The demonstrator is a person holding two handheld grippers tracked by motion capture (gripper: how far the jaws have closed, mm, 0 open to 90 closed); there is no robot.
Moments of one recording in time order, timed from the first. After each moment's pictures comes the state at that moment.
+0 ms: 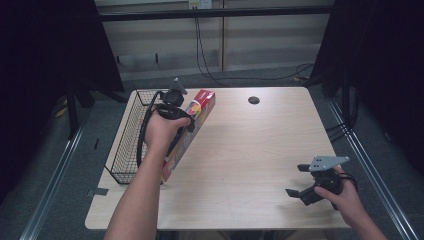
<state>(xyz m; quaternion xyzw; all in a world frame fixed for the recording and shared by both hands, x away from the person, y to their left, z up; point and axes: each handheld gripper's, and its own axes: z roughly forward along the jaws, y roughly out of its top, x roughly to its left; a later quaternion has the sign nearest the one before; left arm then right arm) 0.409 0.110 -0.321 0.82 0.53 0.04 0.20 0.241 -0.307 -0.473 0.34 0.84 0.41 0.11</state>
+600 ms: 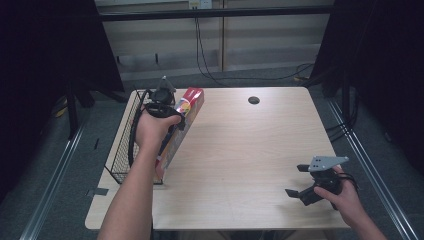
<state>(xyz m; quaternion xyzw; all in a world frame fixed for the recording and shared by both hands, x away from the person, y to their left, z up) 0.409 0.134 -0.316 0.80 0.56 0.06 0.20 0.241 -0.306 -0.474 0.34 0.84 0.40 0.11</state>
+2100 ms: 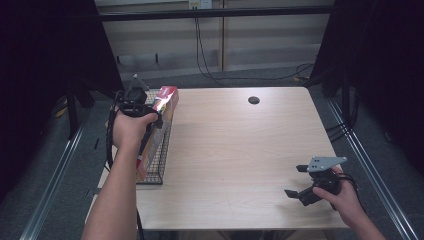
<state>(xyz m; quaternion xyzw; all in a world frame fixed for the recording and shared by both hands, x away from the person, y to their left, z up) 0.407 0.189 -0.307 0.75 0.62 0.08 0.19 0.242 -0.304 -0.475 0.34 0.85 0.40 0.11</state>
